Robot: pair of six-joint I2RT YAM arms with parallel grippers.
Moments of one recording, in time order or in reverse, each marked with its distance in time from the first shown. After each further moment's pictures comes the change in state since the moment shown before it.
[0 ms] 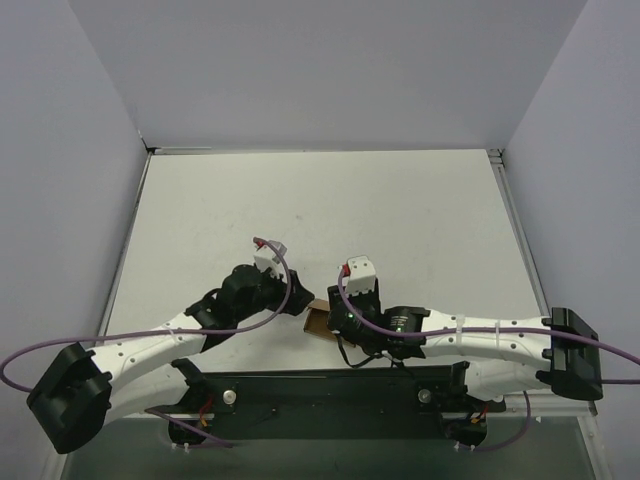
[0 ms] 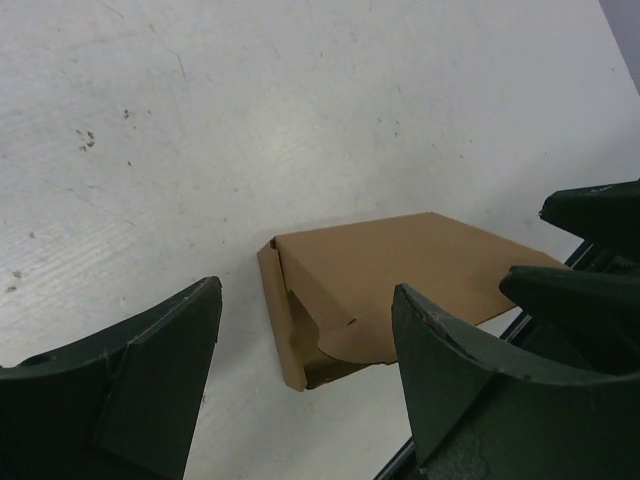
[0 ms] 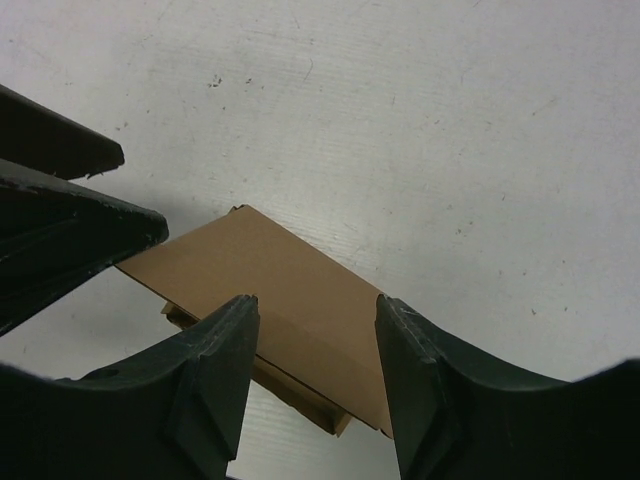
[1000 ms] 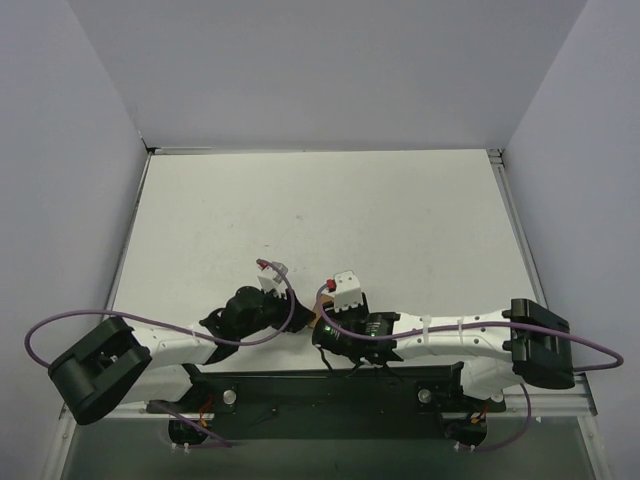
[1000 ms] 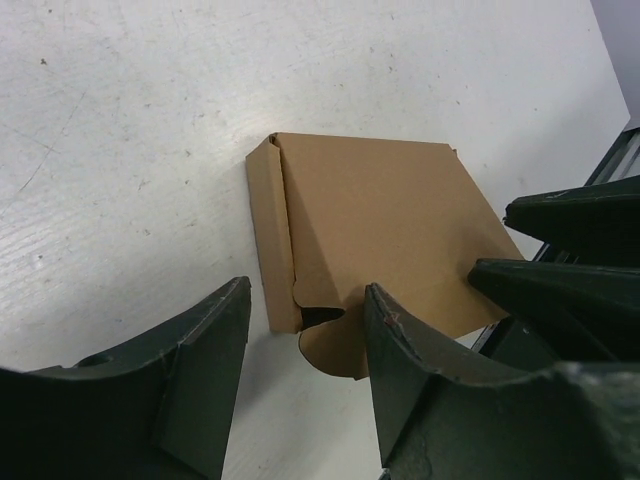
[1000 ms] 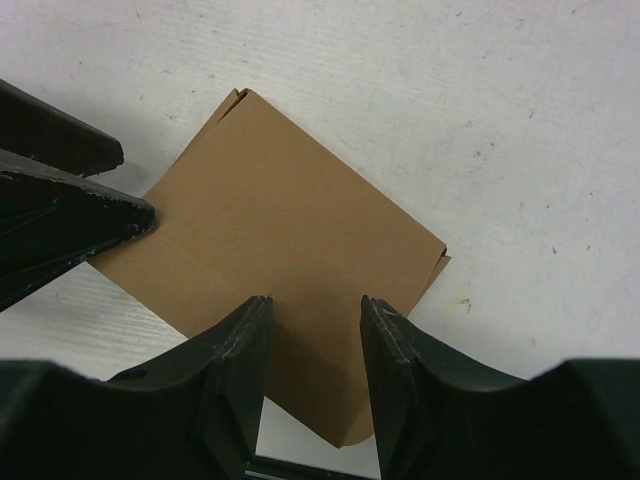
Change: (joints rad) left arm -0.042 0.180 -0.237 0.433 0.076 -0.117; right arm 0.052 0.174 0.026 -0.122 -0.037 0.123
